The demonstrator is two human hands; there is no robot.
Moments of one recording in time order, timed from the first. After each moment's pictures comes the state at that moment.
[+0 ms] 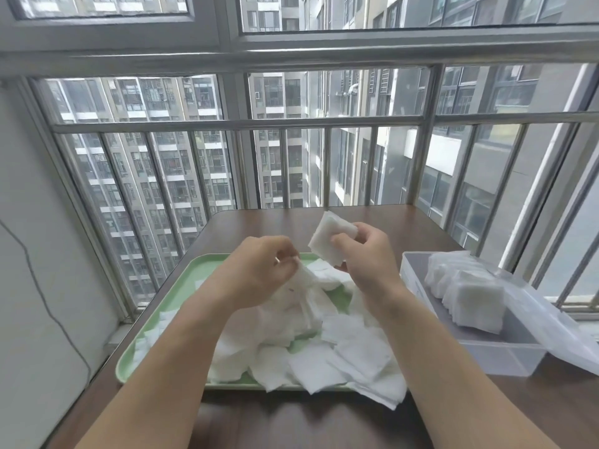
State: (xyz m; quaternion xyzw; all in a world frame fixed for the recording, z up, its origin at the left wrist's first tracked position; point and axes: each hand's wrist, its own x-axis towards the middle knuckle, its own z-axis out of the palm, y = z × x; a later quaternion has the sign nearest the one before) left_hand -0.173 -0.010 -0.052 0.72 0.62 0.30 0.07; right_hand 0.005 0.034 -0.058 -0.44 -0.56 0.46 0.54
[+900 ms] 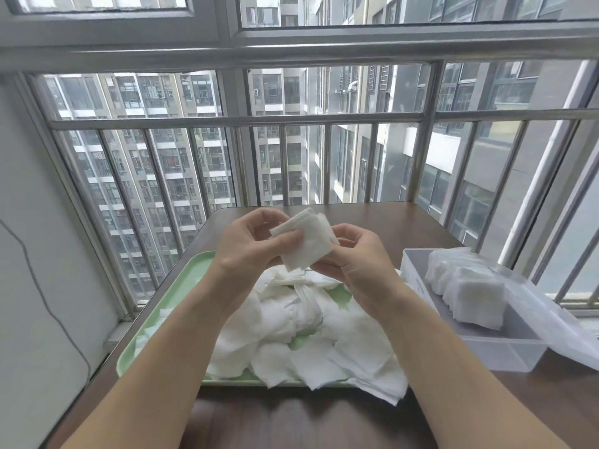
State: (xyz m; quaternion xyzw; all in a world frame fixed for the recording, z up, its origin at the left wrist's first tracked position) left_hand -0.162 -0.024 -0.042 0.53 0.40 0.63 0.41; right_hand 0.004 0.024 -0.057 -0.32 -0.52 0.62 0.49
